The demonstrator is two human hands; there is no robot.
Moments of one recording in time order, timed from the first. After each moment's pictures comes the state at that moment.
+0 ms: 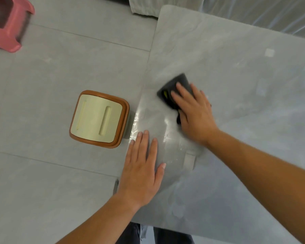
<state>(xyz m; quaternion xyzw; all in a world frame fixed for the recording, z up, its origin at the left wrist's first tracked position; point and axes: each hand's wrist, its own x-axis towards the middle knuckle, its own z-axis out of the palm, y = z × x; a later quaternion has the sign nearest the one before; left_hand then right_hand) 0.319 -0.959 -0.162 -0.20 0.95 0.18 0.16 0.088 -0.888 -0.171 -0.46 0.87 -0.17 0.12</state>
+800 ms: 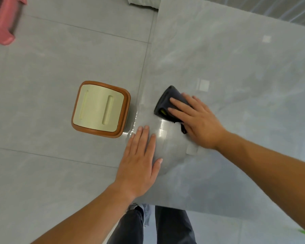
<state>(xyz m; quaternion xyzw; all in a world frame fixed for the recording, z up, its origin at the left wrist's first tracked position) 0.356 -0.971 -0.160 -0.15 0.96 0.17 0.18 0.119 -0.846 -0.175 -0.60 0.78 -0.10 0.12</state>
